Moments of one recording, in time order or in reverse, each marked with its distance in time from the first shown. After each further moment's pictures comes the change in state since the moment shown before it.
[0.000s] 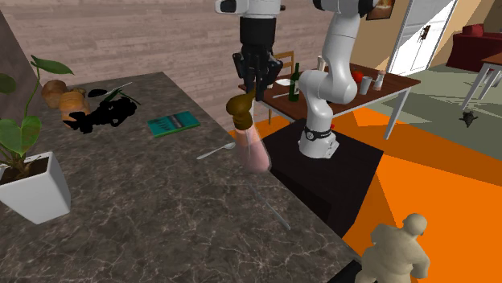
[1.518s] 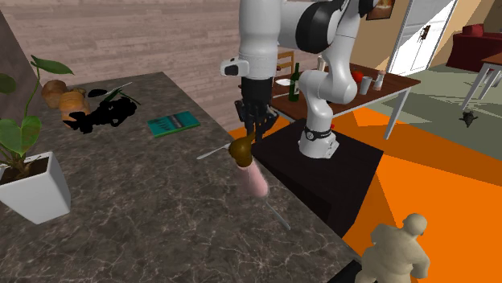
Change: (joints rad) arm 0.004 0.002 0.006 -0.306 0.003 0.308 0.001
